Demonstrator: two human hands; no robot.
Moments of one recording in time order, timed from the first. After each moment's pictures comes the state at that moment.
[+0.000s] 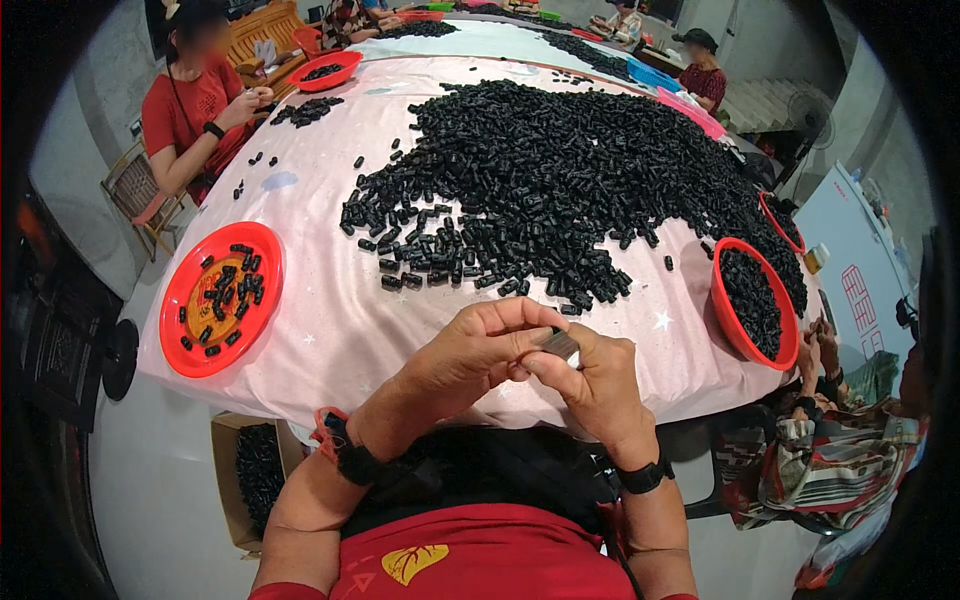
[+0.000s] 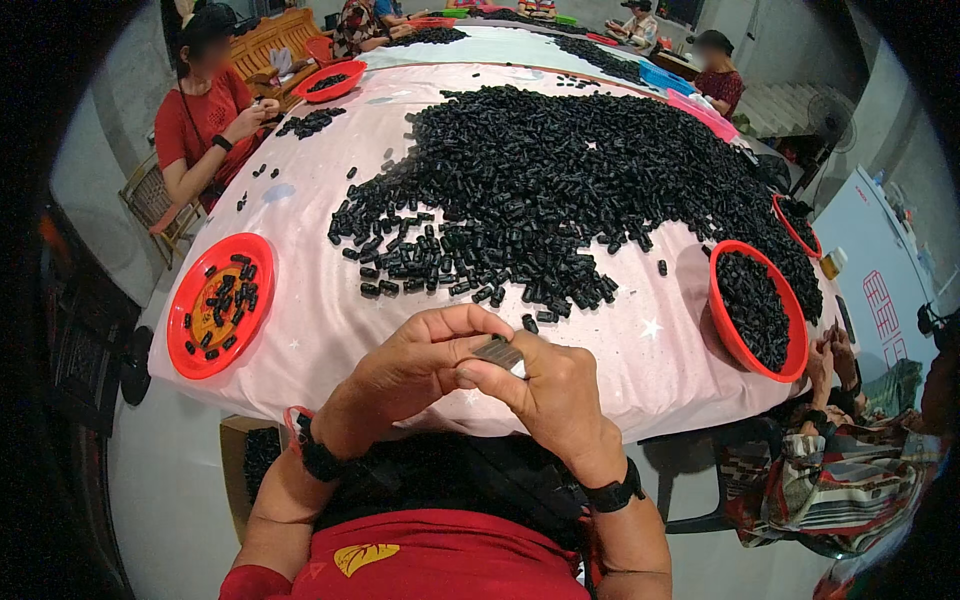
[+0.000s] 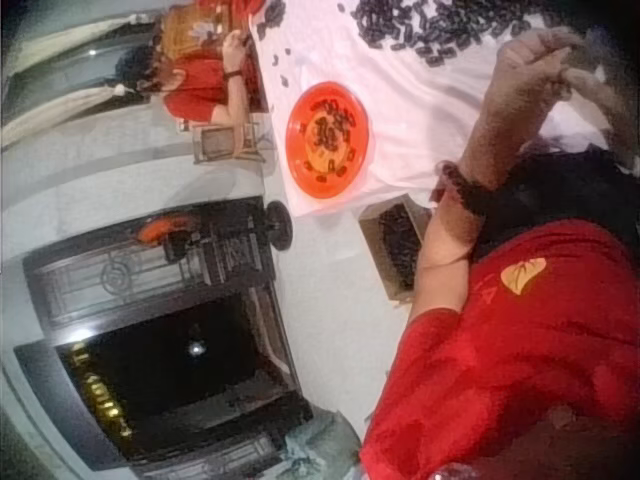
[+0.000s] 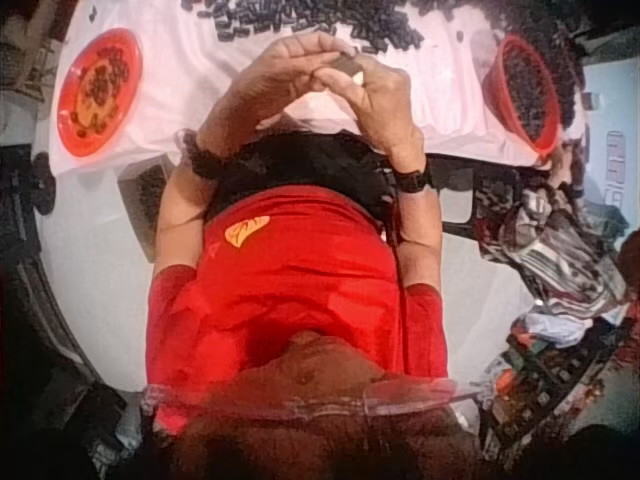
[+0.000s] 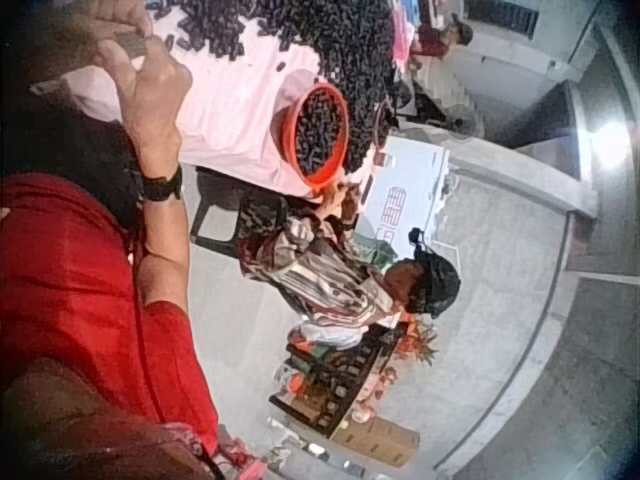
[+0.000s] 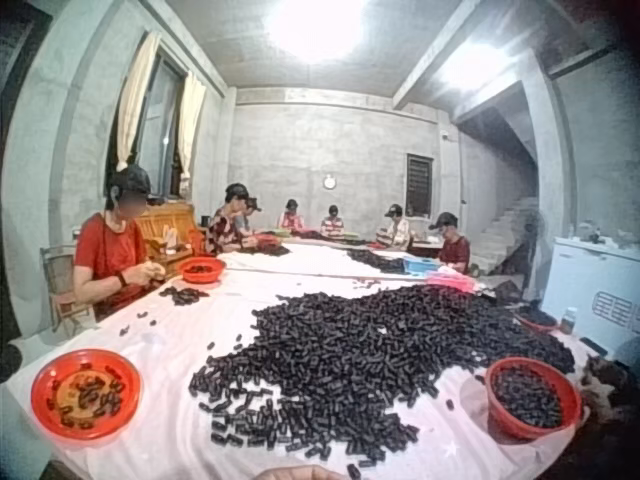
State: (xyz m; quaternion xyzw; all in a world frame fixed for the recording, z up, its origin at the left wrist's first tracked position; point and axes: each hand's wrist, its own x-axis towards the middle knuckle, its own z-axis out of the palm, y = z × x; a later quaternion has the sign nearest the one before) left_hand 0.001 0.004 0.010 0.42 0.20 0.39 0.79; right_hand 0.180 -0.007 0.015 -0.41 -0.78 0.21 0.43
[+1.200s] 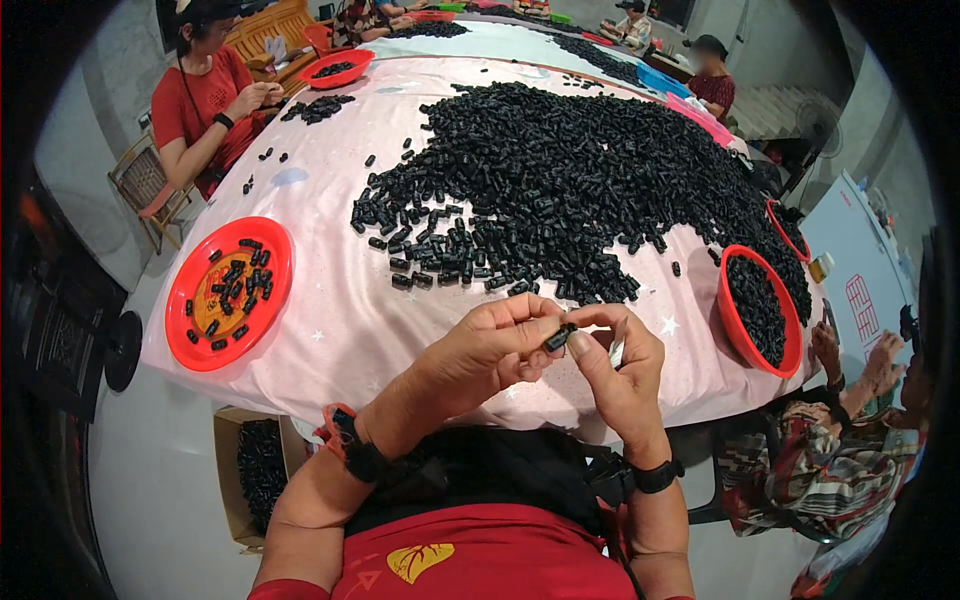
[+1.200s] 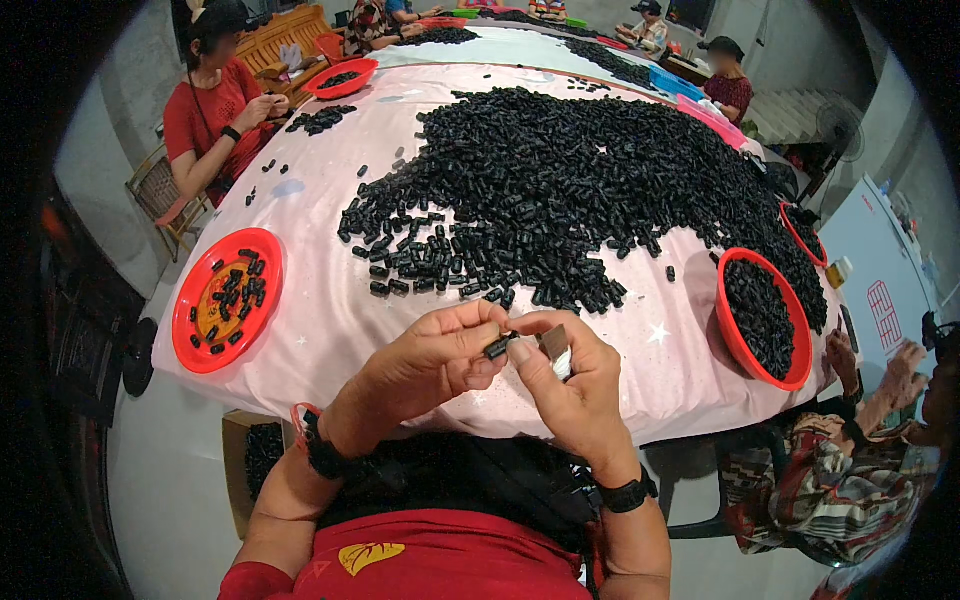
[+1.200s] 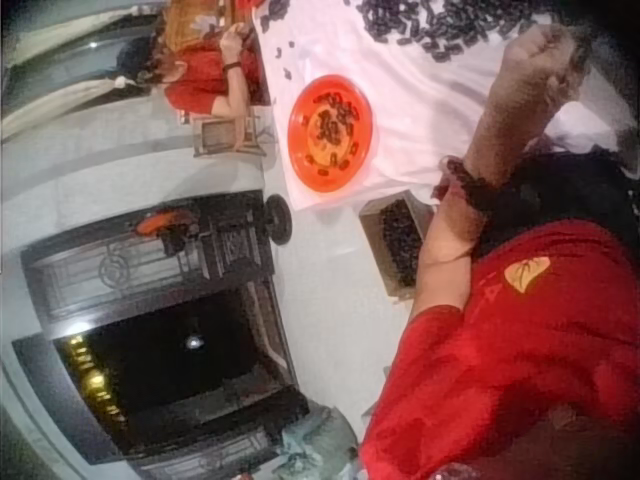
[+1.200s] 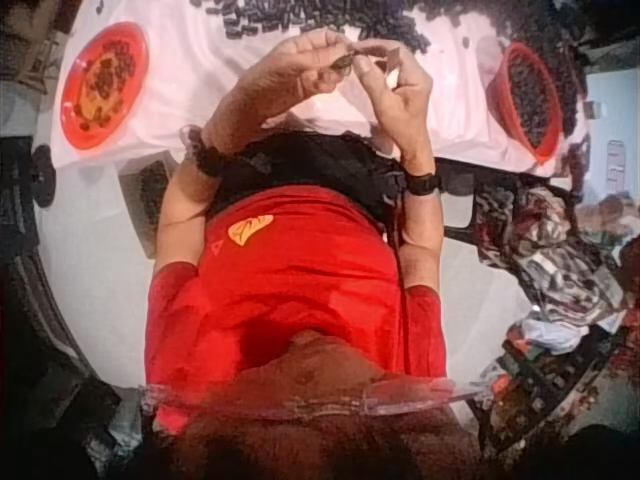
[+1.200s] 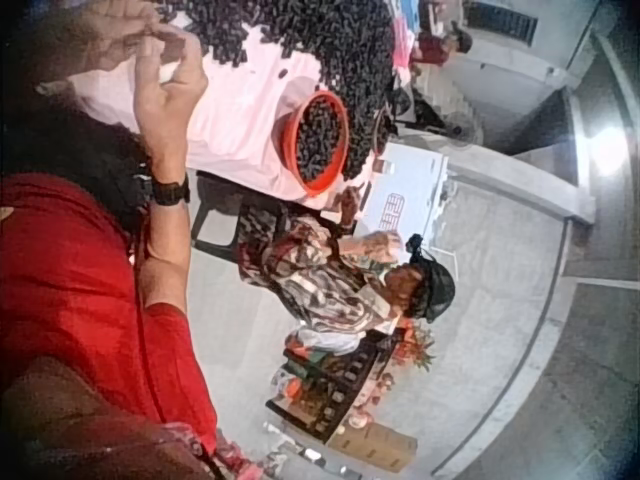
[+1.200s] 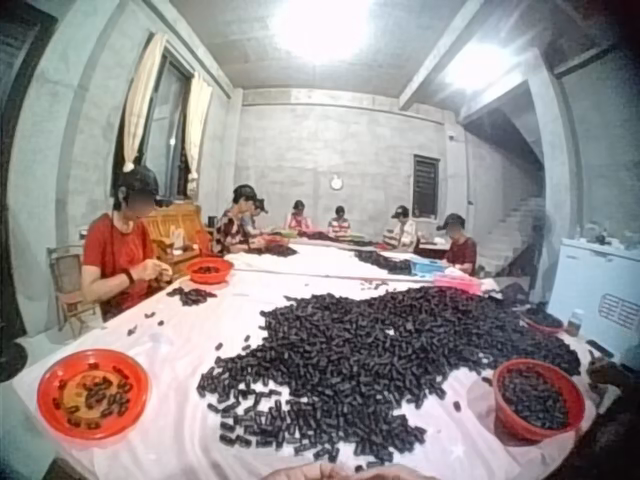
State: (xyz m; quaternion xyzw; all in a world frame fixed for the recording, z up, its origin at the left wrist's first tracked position) left_hand 0.002 0.005 0.013 0.36 0.19 0.40 0.82; right_hand 0.182 -0.009 0.026 -0.37 -0.68 0.36 0.52
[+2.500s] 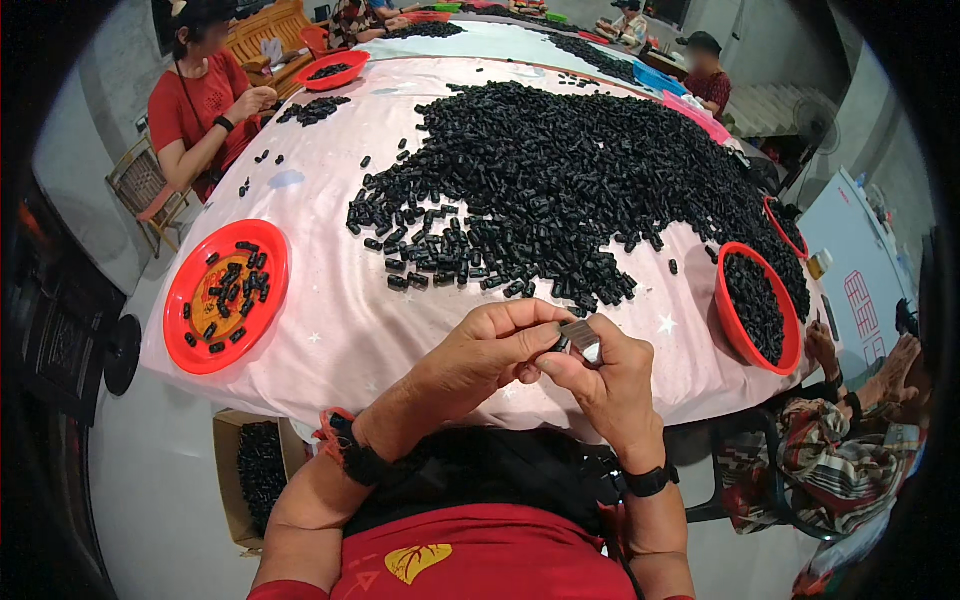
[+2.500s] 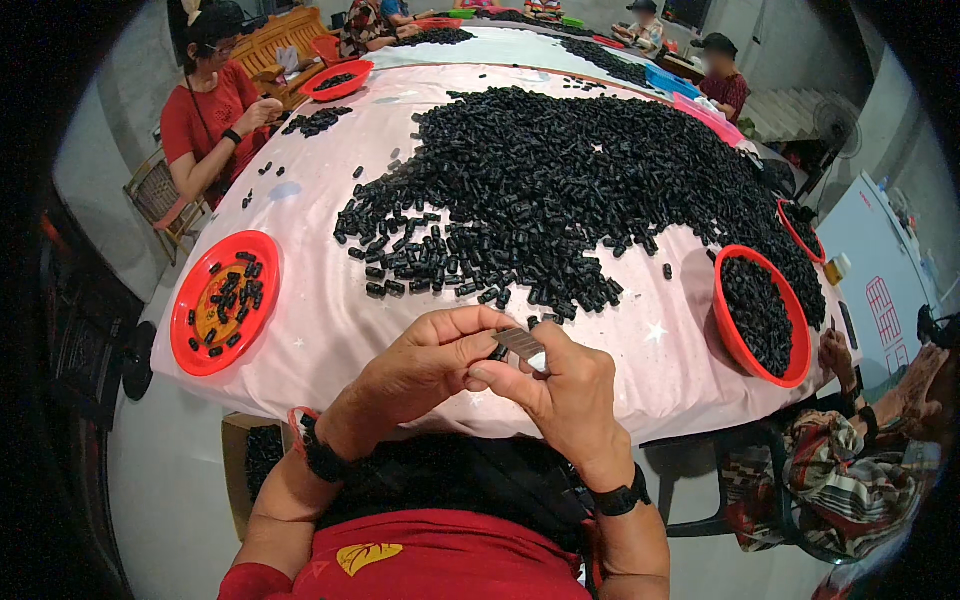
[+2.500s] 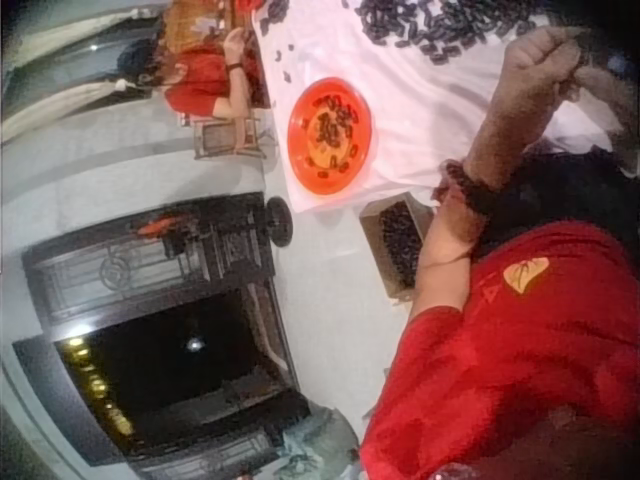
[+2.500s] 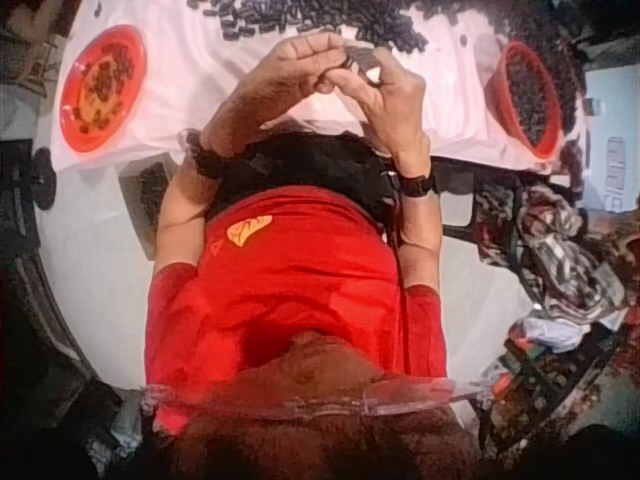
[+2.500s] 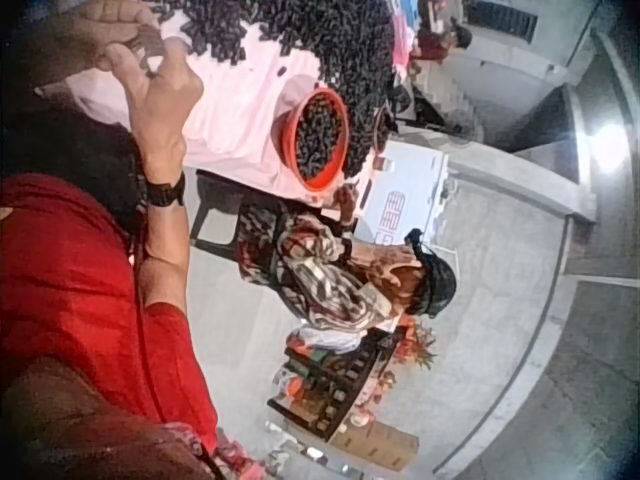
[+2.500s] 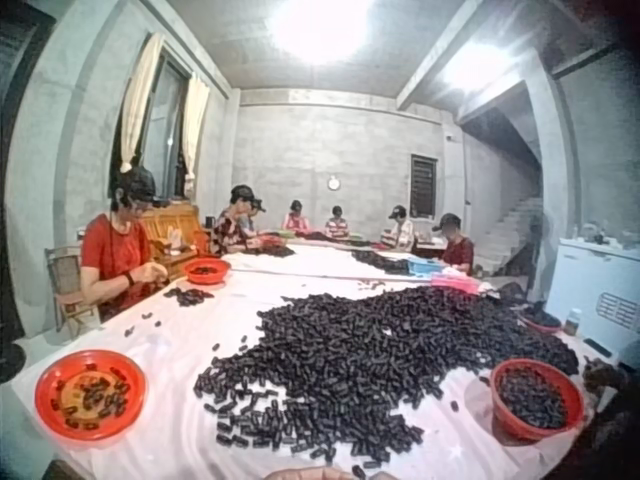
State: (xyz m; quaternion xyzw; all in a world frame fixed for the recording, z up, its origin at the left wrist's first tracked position) left_hand 0.006 0.001 0.016 0.45 0.21 0.41 0.77; right_hand 0.185 -0.008 0.019 -0.44 -0.76 0.19 0.44
